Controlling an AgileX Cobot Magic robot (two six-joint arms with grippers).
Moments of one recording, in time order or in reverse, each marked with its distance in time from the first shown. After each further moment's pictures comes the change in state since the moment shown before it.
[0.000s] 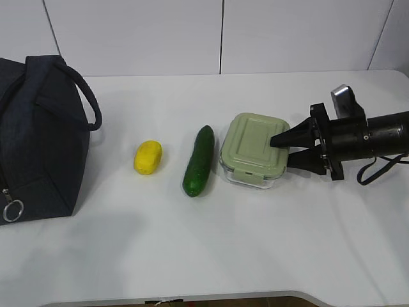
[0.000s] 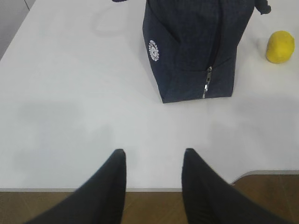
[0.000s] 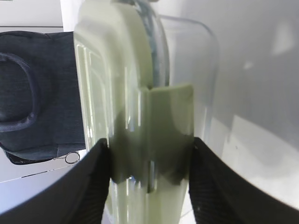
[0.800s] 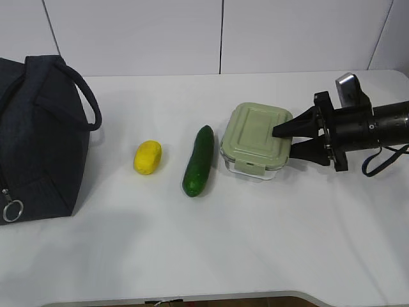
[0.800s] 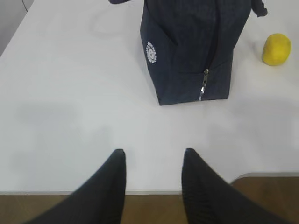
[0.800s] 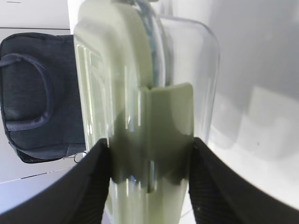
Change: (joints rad) left arm 0.000 0.000 -0.006 -0.022 -0.002 0.000; right arm 0.000 -0.056 0.000 -0.015 0.000 0.036
